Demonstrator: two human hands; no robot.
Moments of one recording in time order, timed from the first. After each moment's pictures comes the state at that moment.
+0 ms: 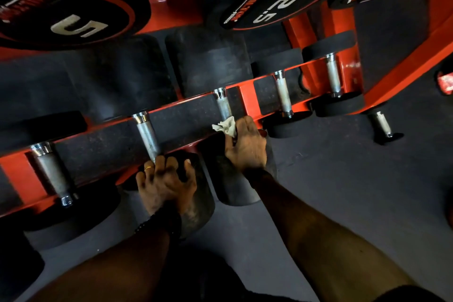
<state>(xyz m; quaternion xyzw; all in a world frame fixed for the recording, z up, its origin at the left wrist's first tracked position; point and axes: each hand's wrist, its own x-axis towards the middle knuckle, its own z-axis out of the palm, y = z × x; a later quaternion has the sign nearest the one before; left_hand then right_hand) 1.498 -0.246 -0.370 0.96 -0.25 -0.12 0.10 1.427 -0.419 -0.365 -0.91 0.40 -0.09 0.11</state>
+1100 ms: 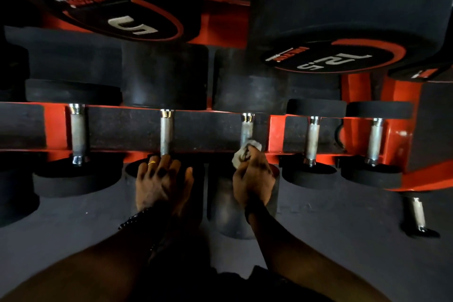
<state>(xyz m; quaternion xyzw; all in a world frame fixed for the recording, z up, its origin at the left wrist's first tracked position) 1.494 -0.251 -0.369 0.96 -0.25 -0.04 0.09 1.426 -0.426 -0.367 -0.91 0.37 -0.07 0.19</state>
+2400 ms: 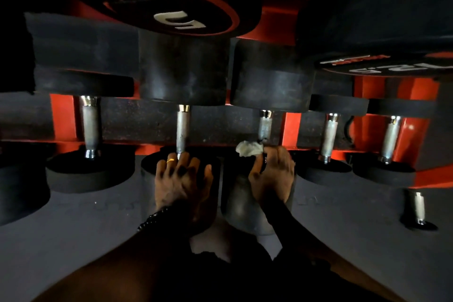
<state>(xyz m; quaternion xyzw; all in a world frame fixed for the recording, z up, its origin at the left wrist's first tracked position) 1.498 -0.246 -0.374 0.96 -0.24 -0.06 0.12 1.427 -0.424 -0.375 -0.93 0.34 -0.11 0.11</state>
